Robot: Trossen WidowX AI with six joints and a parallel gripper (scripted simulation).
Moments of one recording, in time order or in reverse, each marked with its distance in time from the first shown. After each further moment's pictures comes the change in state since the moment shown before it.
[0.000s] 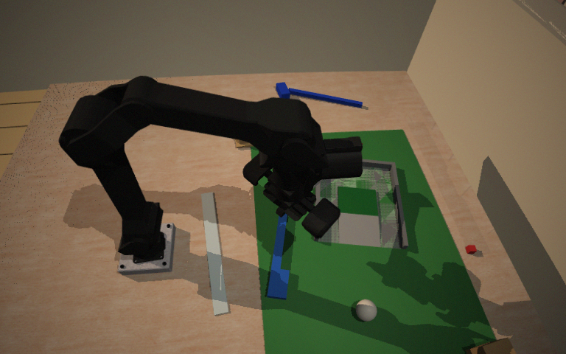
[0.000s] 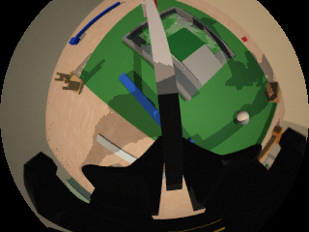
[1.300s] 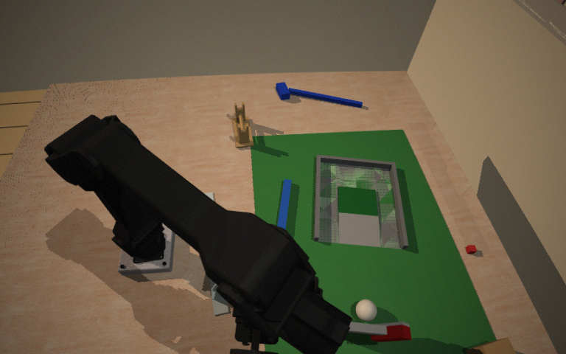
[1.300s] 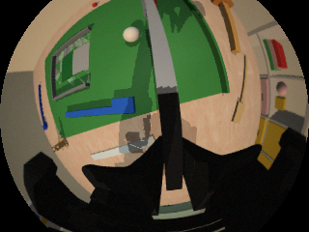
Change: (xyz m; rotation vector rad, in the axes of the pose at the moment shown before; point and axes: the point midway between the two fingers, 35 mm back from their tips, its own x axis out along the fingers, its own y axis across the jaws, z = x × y) arm -0.041 -0.103 -0.182 0.904 0.105 -0.109
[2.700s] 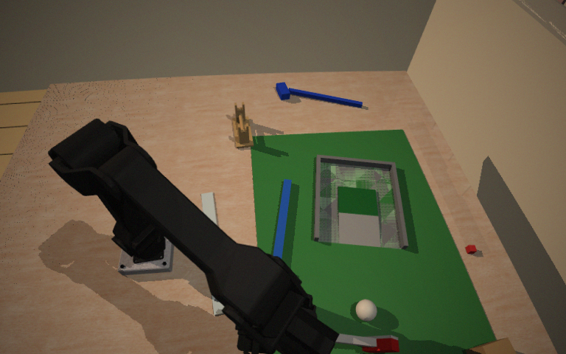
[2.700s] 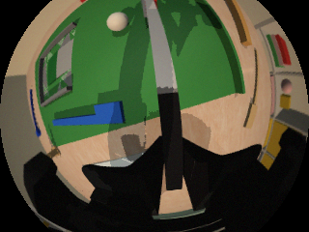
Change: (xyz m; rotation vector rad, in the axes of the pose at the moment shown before) arm 0.063 -0.006 0.000 0.024 -0.007 -0.006
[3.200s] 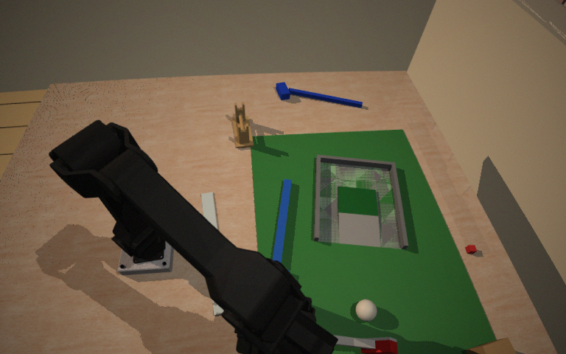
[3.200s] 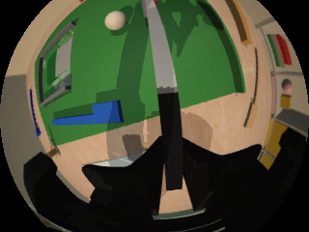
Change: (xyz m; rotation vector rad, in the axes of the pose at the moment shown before) arm 0.003 -0.003 -0.001 -0.002 0.007 0.004
